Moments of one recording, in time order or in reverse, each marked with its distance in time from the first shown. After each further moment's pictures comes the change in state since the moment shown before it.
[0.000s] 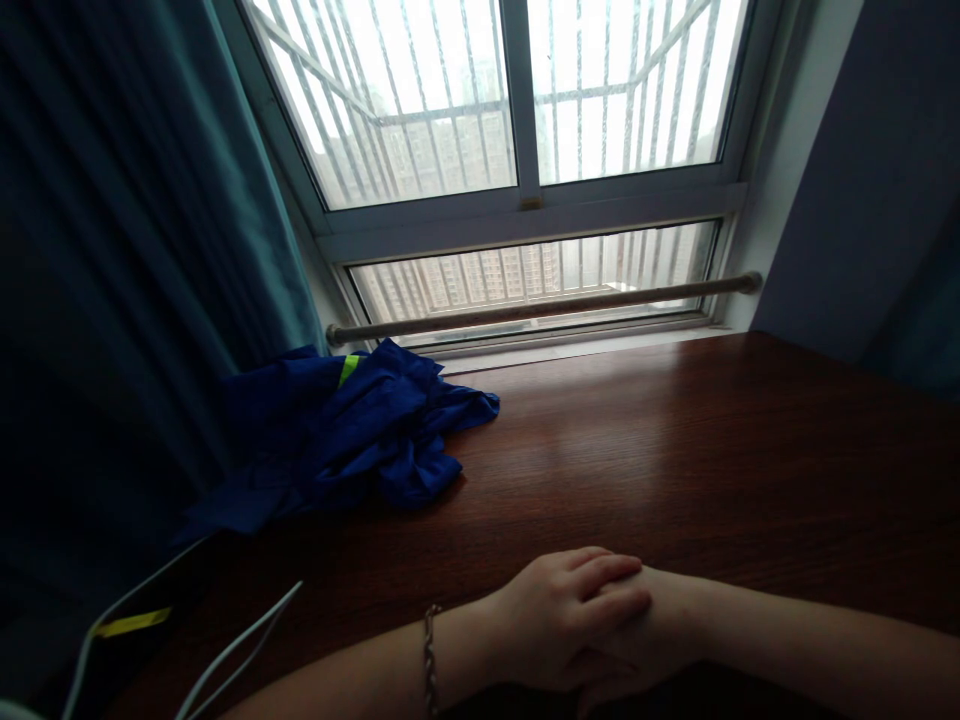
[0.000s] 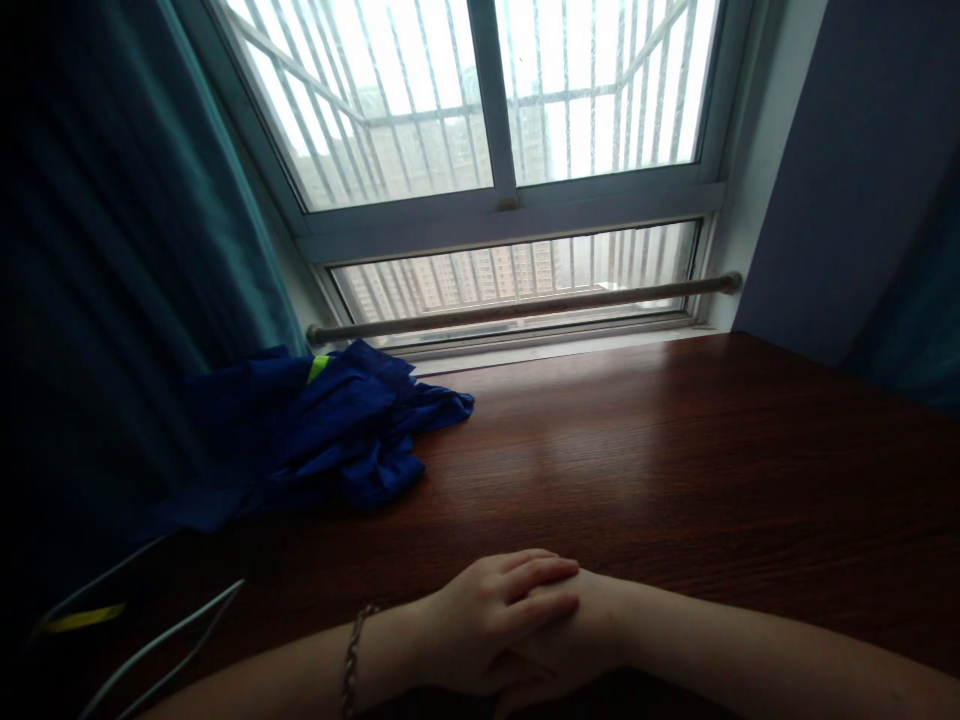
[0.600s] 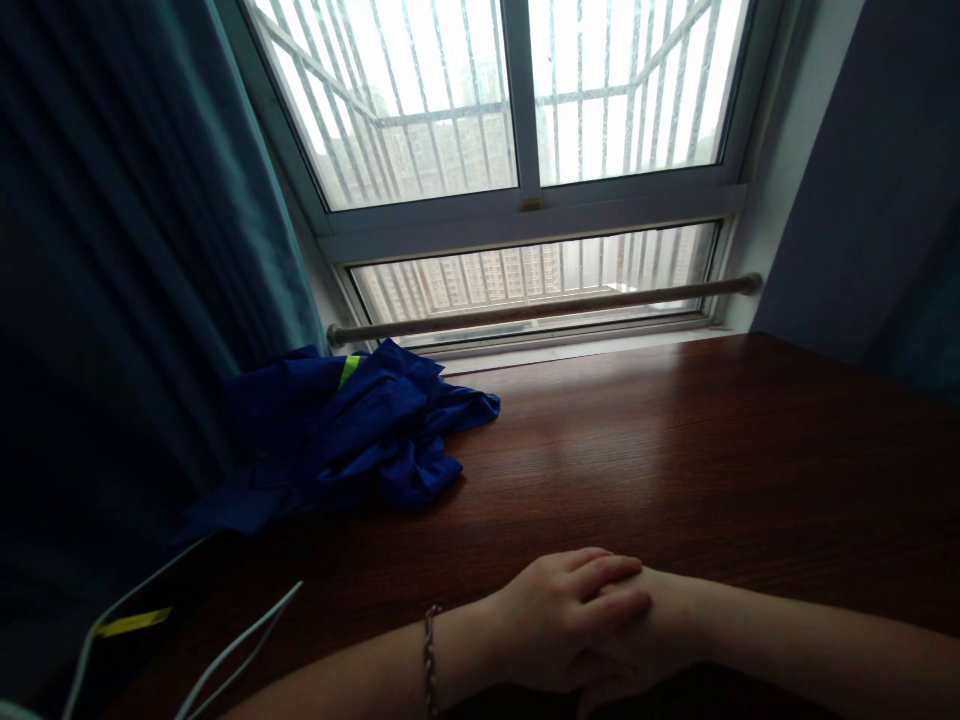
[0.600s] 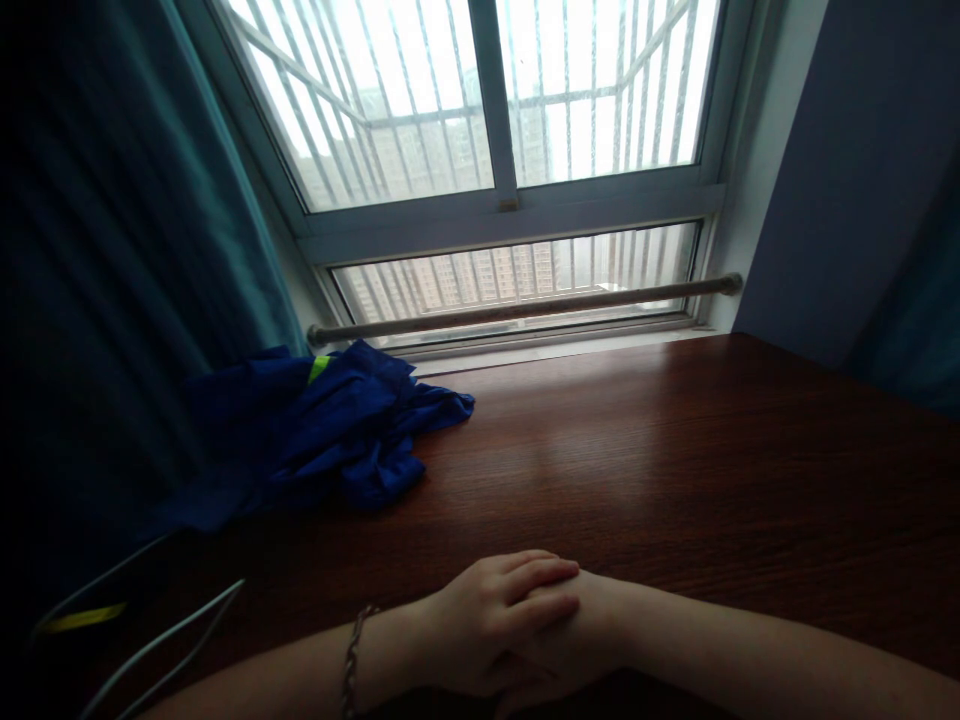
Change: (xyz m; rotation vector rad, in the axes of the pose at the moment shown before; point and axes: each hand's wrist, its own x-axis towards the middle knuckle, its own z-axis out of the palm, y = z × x) left_hand -0.001 -0.001 0.002 0.005 -0.009 0.001; right_hand -0.002 0.004 0.007 0.056 0.021 0.024
